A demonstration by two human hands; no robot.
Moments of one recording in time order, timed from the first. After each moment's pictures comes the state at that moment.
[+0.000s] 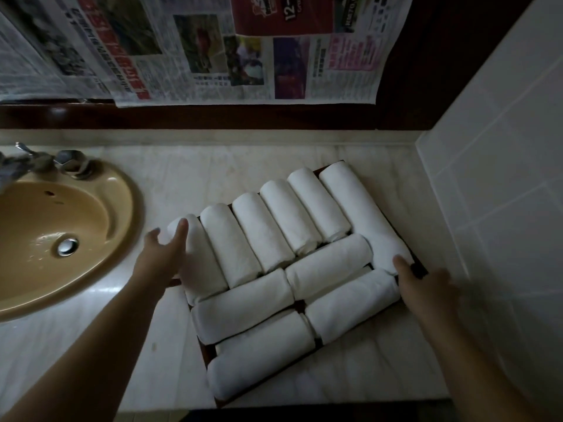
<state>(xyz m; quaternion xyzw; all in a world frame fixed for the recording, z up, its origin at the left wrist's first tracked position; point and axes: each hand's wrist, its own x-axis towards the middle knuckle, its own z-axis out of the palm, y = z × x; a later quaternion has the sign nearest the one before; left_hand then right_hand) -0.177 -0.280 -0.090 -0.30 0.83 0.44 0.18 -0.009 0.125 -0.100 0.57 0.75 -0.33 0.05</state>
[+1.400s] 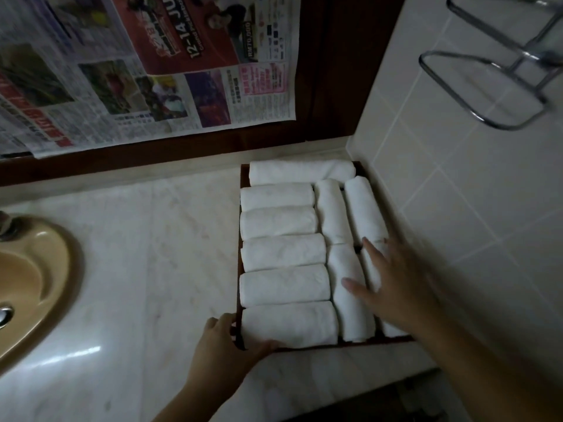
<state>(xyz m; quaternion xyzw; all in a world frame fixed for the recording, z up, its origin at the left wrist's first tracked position) -0.035 -0.161 -0.106 0.06 0.91 0.30 0.27 0.041 0.168 -0.073 0.26 0.94 -0.17 0.11</state>
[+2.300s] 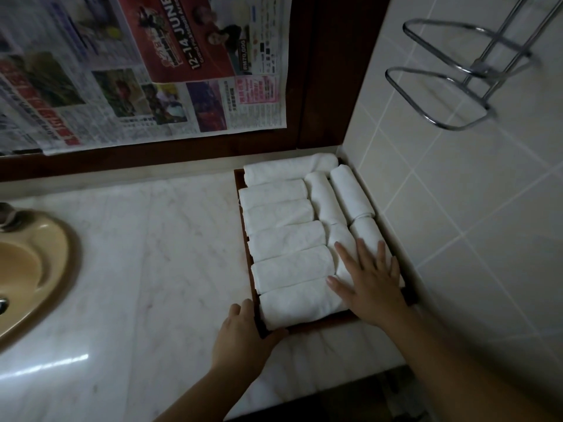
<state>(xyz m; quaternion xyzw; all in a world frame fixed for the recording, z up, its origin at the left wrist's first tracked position) -0.004 -0.110 -0.135 0.13 0.94 0.25 0.19 0.049 0.173 -0.110 0.21 0.97 -0.09 0.10</state>
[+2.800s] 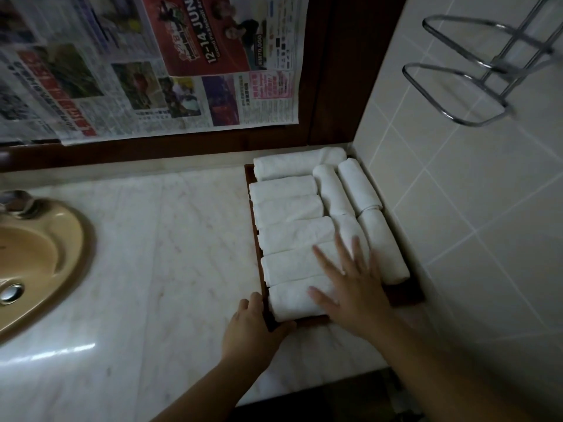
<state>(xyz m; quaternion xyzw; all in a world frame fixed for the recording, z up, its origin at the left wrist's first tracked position) 0.000 -0.113 -0.138 0.12 0.93 0.28 0.20 0.048 0.116 -0.092 0.09 0.99 -0.08 0.04</state>
